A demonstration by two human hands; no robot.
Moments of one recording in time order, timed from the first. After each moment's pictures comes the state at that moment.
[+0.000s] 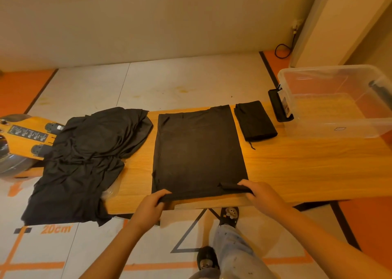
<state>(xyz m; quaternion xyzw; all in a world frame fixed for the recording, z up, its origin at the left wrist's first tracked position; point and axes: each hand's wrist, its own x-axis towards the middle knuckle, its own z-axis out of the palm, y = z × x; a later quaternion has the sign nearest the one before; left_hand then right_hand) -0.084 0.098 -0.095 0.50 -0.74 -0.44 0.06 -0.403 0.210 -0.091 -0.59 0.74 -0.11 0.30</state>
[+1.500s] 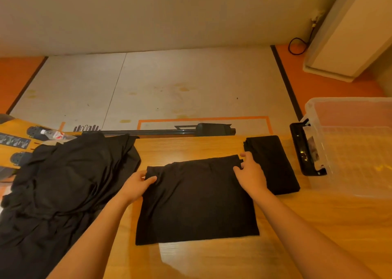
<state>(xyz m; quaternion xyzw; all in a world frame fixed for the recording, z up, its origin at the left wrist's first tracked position) -0.162 -0.129 -0.103 0.63 -0.57 -0.53 0.05 -0.464 -0.025 -0.097 -0.33 0.87 -0.20 0.32</state>
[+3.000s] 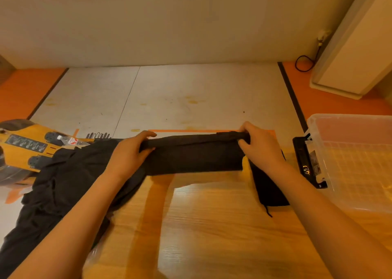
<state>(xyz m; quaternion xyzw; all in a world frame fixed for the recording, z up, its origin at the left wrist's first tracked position) -0.170 -0.160 0.020 0.50 -0.83 -0.21 0.17 -0.489 -0.063 0.018 -0.59 0.76 -0.23 0.14</state>
